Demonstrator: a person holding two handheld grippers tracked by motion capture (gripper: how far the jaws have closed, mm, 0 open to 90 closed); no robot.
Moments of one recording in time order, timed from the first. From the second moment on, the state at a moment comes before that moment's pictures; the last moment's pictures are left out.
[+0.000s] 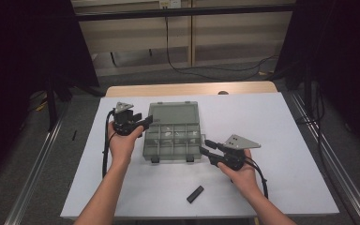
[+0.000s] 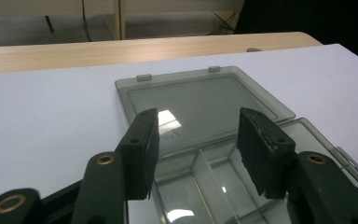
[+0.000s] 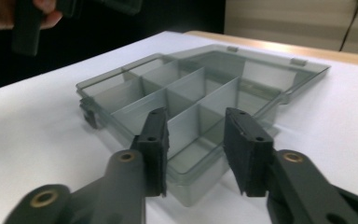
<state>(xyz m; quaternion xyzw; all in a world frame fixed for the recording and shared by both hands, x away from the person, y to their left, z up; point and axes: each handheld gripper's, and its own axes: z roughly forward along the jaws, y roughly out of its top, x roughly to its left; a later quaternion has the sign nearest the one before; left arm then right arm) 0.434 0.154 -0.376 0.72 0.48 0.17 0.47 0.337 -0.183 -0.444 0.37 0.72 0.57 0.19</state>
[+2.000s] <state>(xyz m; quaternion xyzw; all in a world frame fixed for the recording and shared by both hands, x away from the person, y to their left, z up) 0.359 0.106 -0.403 0.81 0.34 0.09 0.47 0.299 -0.269 -0.438 0.41 0.67 0.56 0.26</state>
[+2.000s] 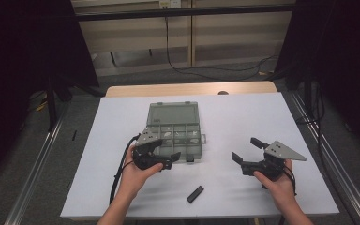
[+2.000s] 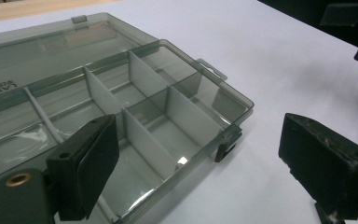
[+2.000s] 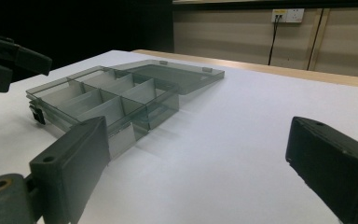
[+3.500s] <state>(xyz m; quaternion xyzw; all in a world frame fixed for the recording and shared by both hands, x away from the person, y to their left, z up) 0.331 0.085 -0.418 0.85 0.27 0.03 0.45 0.279 -0.293 -0.442 0.43 0.65 0.55 0.30</state>
